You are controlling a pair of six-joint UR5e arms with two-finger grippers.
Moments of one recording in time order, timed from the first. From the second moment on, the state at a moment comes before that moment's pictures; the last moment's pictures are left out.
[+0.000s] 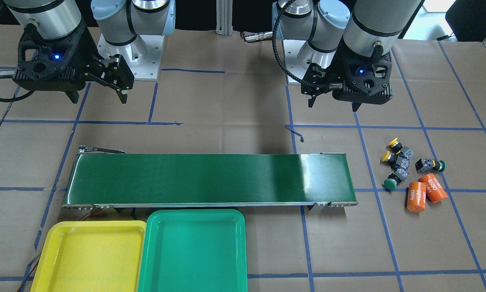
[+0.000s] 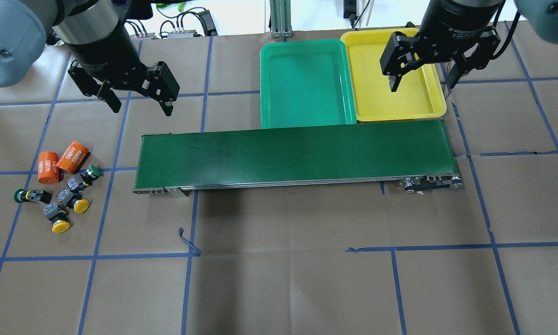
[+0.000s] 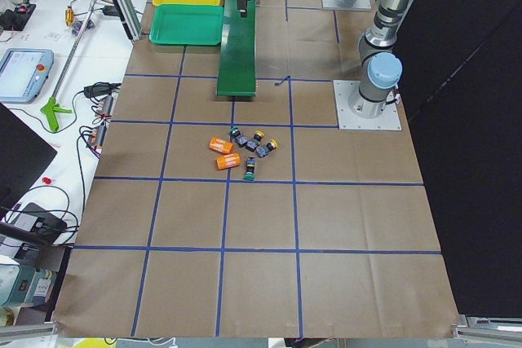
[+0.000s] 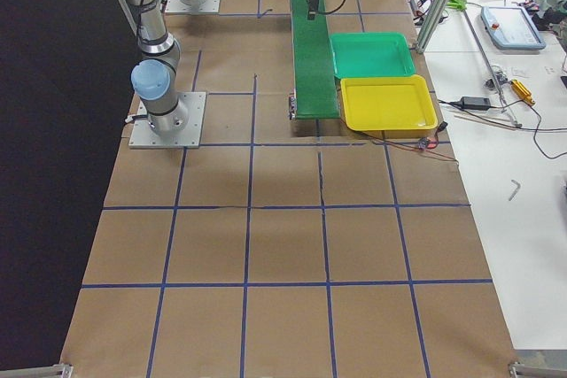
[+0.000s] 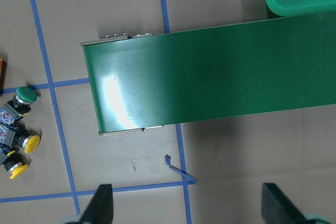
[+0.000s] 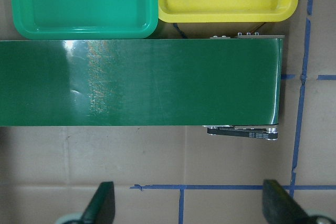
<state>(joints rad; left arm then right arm) -1.60 -1.62 -1.48 -1.66 1.60 0.08 1.59 -1.52 1.43 -1.48 -1.57 0.01</state>
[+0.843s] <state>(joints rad) -1.60 -1.62 -1.48 -1.66 1.60 0.09 1.59 -1.52 1.43 -1.48 -1.56 0.01</state>
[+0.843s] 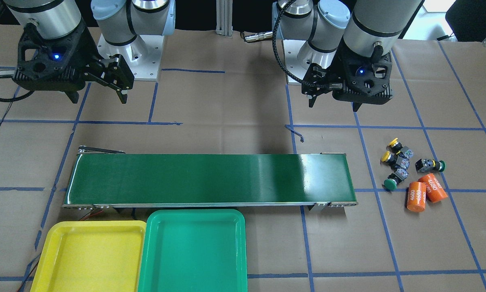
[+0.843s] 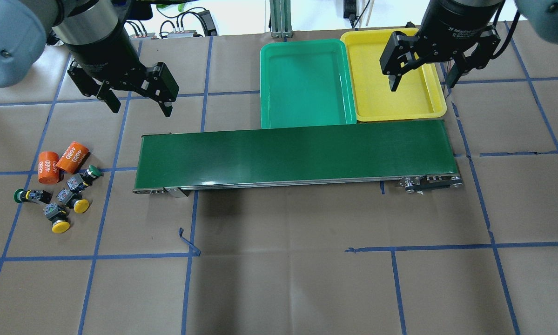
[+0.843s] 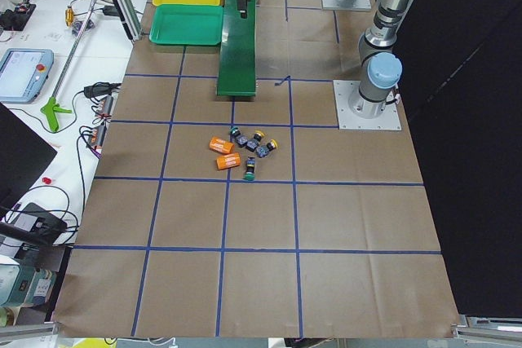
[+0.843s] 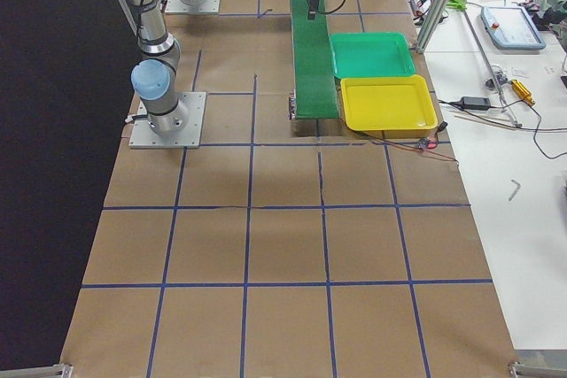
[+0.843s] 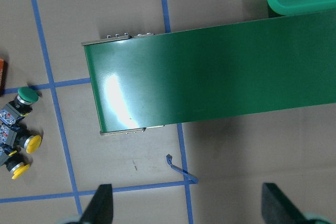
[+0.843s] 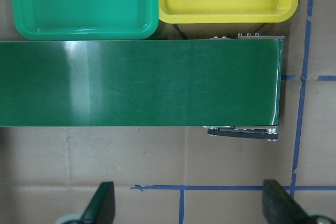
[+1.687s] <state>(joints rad) -1.45 -1.62 -1.50 -1.67 1.63 0.27 1.59 -1.52 1.43 -1.48 -1.56 0.01</state>
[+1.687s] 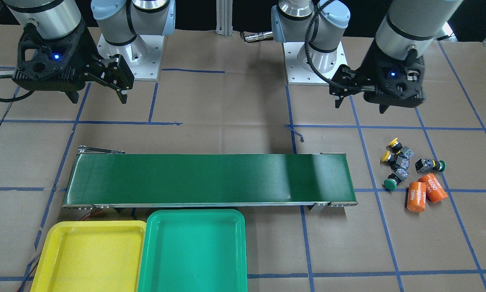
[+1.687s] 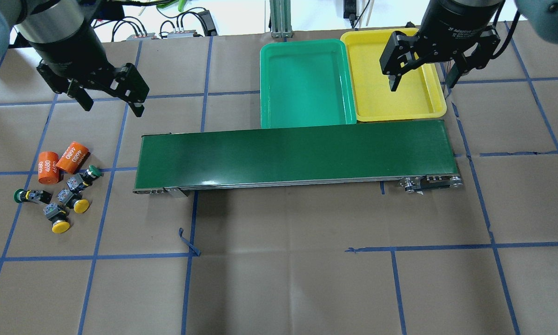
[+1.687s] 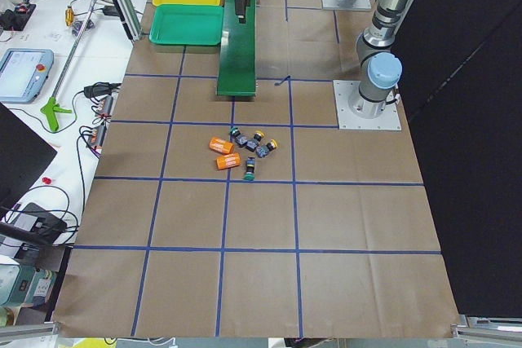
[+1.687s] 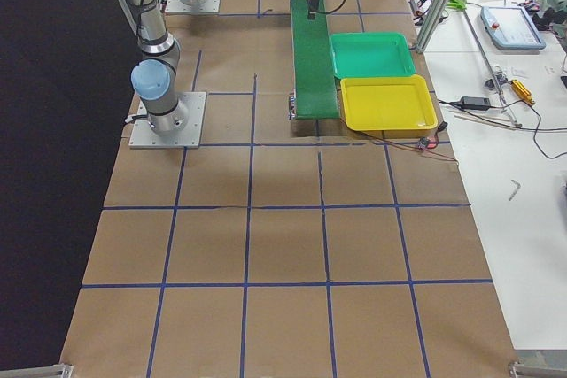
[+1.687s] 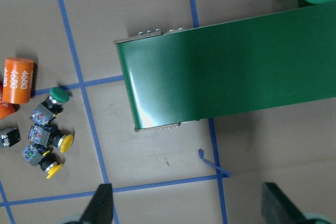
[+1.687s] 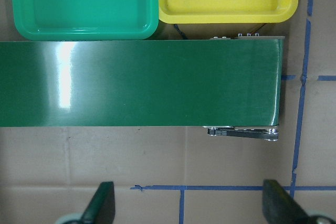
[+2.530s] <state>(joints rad) -1.16 -1.86 -1.55 -1.33 1.62 0.81 1.59 -1.52 1.43 -1.48 -1.56 0.01</state>
